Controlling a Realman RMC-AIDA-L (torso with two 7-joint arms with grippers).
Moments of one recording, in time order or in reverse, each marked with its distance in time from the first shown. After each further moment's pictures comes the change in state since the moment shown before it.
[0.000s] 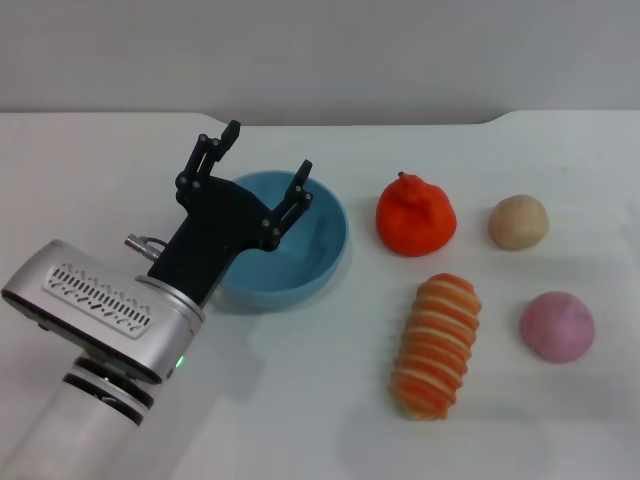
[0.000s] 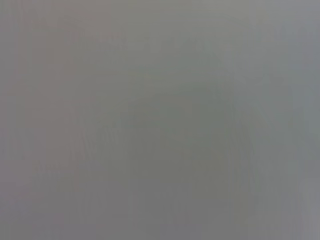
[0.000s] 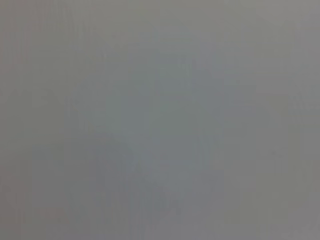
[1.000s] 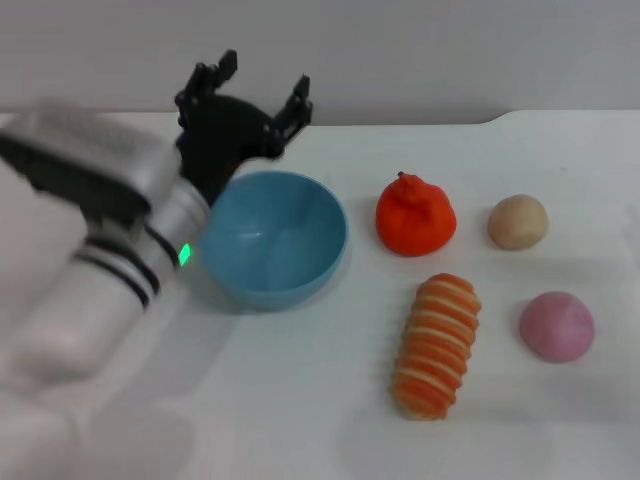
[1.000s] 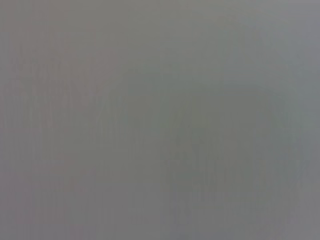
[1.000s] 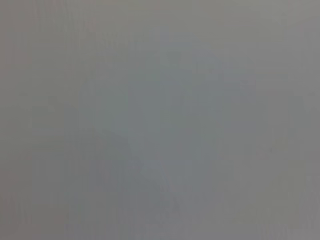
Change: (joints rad) left arm 0.023 0.053 -0.307 0.399 0.008 0.520 -0.024; right arm -0.006 -0.001 -0.003 0.001 -0.004 0.002 0.000
